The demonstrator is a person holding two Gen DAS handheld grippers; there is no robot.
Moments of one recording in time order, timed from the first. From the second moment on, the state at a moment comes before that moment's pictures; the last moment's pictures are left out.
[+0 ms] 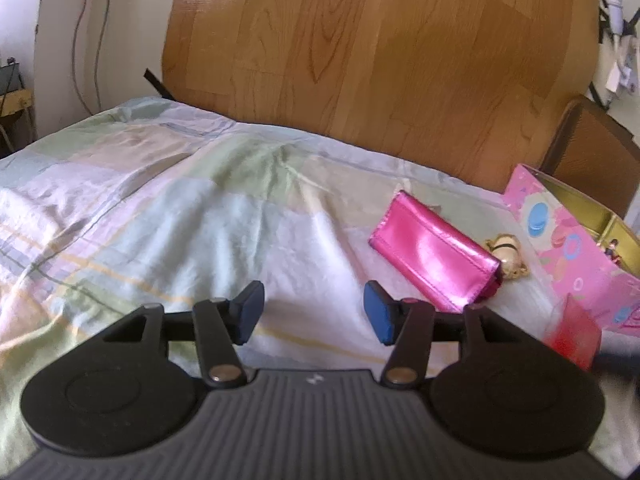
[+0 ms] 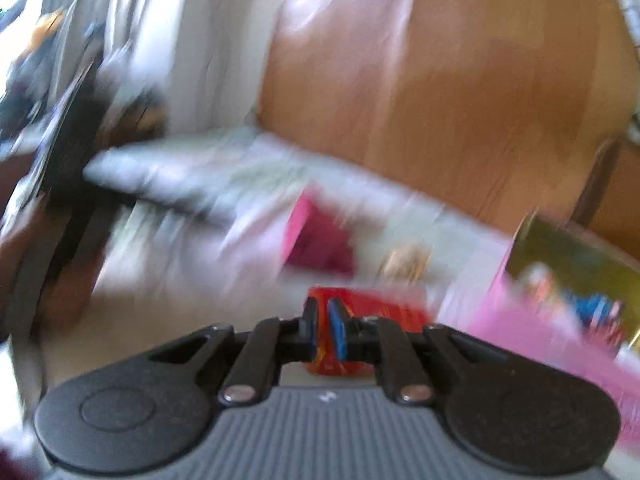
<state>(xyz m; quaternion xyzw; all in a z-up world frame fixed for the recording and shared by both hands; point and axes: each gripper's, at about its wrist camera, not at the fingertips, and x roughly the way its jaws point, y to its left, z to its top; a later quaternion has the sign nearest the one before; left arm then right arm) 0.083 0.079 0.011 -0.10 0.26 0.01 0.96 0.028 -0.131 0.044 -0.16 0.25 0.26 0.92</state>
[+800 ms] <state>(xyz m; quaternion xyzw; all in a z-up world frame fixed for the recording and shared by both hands) 0.098 -0.033 0.016 -0.05 0.32 -0.17 0.93 0.046 -0.159 0.023 -0.04 0.28 0.24 0.93</state>
